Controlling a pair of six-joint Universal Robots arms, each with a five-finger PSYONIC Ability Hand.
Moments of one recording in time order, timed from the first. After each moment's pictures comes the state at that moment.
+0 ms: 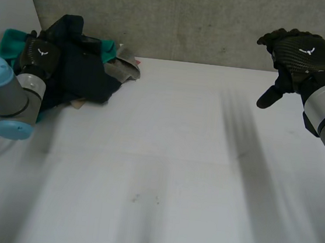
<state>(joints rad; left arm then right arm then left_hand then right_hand) 4.61 -2.43 -1.10 3.70 -1.49 3.76 1.89 -1.39 1.39 -0.03 1.44 2.91 0.21 0.21 0.22 0.28 0.05 0.20 0.22 0.21 0.23 0.06</state>
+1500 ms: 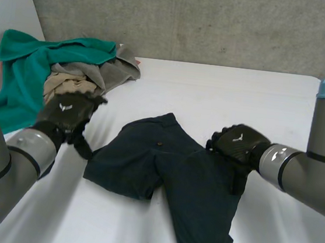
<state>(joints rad) 4.33 -1.72 -1.82 3.26 -1.55 3.29 1.94 -1.11 1.38 0.37 1.28 2.43 0.21 0.22 0.23 0.22 0.05 0.20 0.22 0.21 0.23 0.06</state>
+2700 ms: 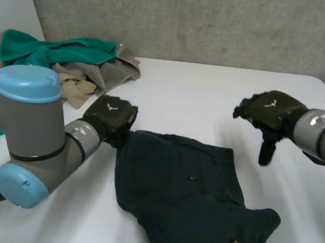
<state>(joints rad) 4.21 -2.02 -1.48 3.19 -1.50 3.43 1.85 -1.22 1.22 0.52 1.28 2.43 1.12 1.19 1.19 1.19 0.98 0.20 0.22 0.21 0.23 0.06</state>
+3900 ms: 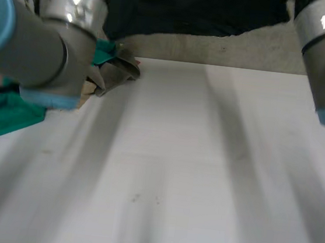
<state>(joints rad) 4.16 -1.93 -1.19 3.78 -1.54 3.82 1.98 -1.22 1.04 -0.32 1.42 2.79 1.13 1.20 1.20 1.20 0.98 0.99 1.17 1.18 1.19 0.97</state>
